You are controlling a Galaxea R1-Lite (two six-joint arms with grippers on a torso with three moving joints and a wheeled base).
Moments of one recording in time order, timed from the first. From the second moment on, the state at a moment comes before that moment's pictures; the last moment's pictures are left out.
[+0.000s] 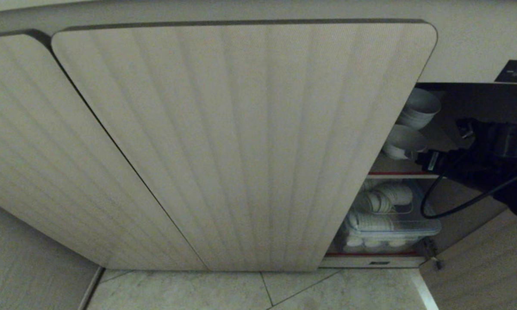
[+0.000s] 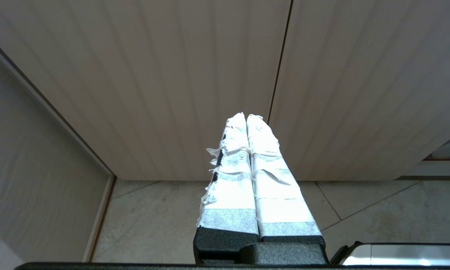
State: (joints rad) left arm 0.00 0.00 0.00 0.00 -0.01 -0.01; right arm -0.10 1.87 -0.90 -0.71 0.08 0.16
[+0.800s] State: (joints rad) left arm 0.00 0.00 0.00 0.00 -0.01 -0.01; right arm -0.11 1.88 -0.97 -0.65 0.08 0.20
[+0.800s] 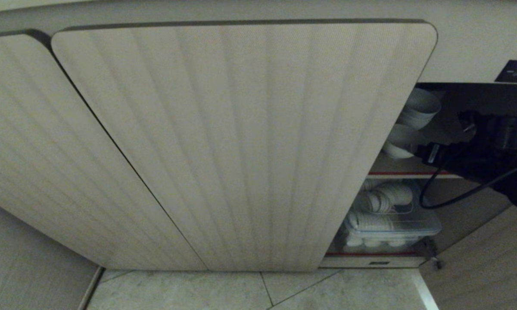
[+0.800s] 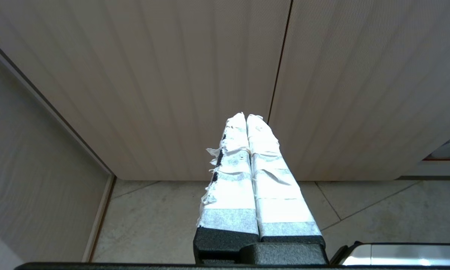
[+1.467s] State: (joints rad) left arm 0.00 0.00 0.00 0.00 -0.01 -0.01; right arm -0.11 1.89 -1.04 -0.53 0.08 0.26
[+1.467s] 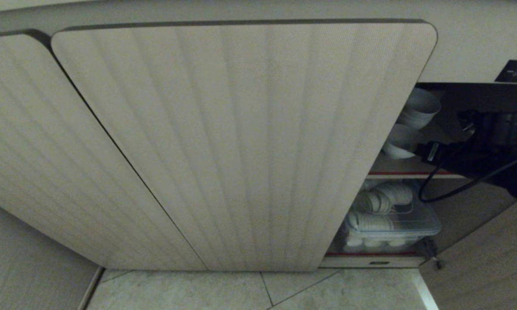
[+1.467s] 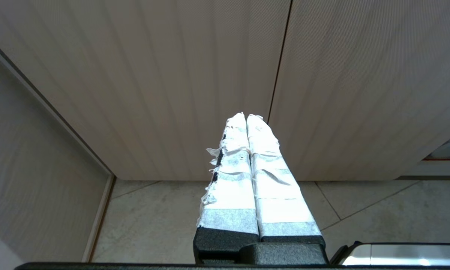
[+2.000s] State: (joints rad) left arm 0.00 0.00 0.00 0.00 -0.01 -0.01; right arm -0.12 1.91 -1.11 -0.46 0.08 0.30
